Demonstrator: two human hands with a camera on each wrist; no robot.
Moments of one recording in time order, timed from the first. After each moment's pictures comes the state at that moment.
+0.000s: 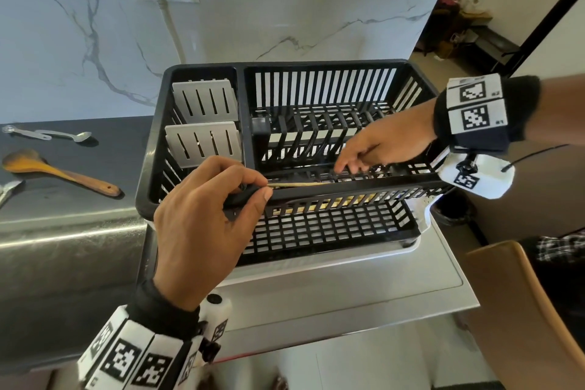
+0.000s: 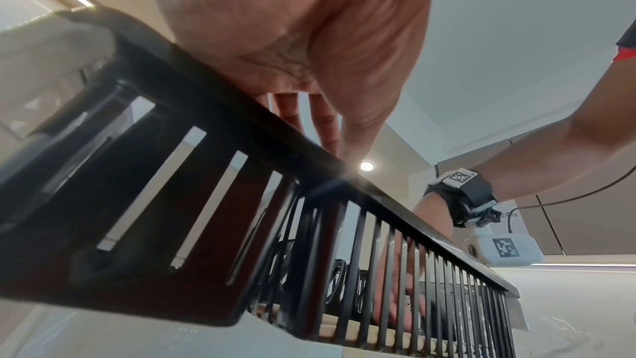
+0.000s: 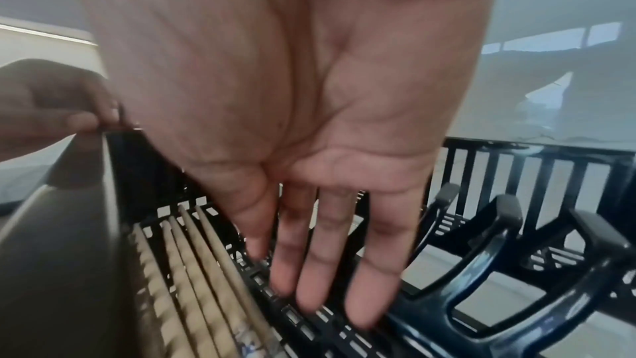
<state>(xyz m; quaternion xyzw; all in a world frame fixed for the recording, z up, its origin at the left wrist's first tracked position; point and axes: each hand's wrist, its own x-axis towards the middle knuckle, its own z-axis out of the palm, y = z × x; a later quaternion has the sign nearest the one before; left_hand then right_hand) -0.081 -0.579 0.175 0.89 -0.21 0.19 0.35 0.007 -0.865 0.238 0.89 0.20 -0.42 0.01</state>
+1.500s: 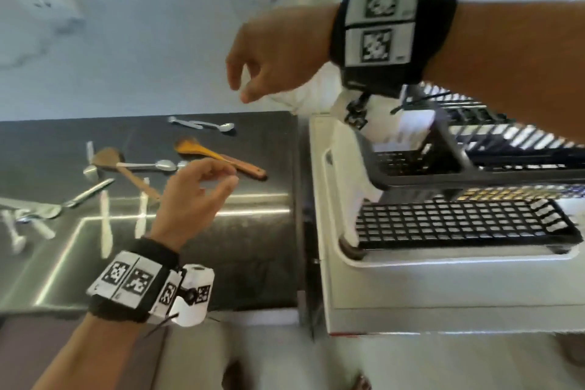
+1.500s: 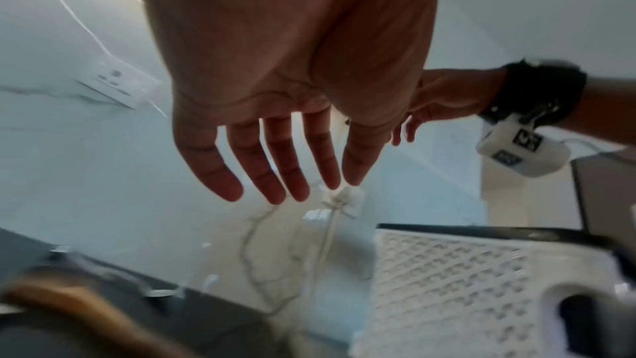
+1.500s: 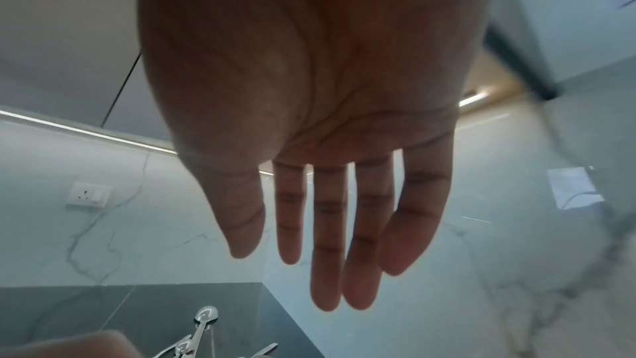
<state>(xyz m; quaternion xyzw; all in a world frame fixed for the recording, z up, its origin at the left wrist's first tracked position) -0.018 -0.282 0.137 0.89 -0.09 0.08 0.44 0.061 -0.479 0.321 0.93 0.36 -0.03 0.00</state>
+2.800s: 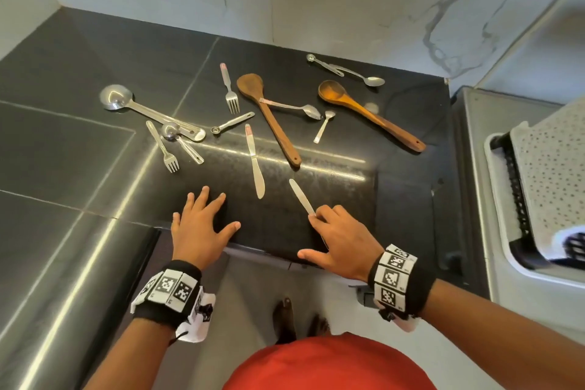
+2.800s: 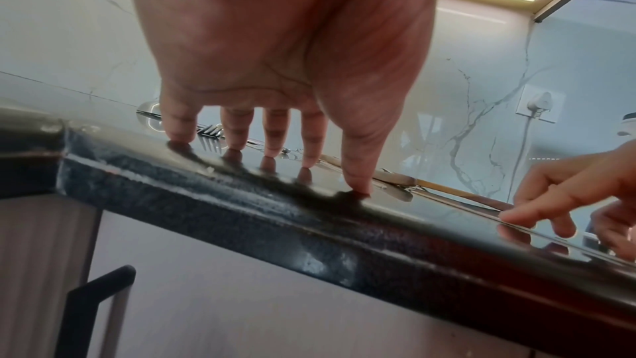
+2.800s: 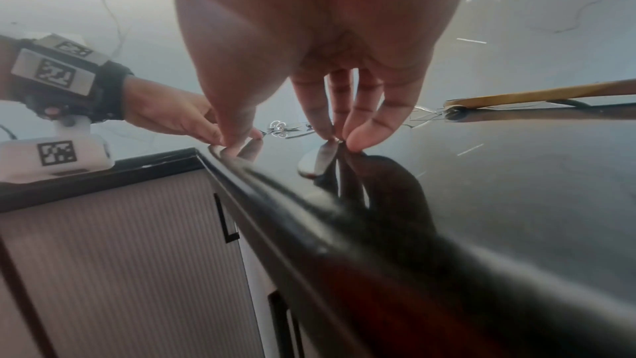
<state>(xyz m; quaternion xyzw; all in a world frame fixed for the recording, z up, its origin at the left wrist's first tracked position) -0.080 0.057 -0.040 0.96 0.16 -0.09 0.22 -0.048 -0.234 -0.012 0.93 0.32 -0.15 -0.09</state>
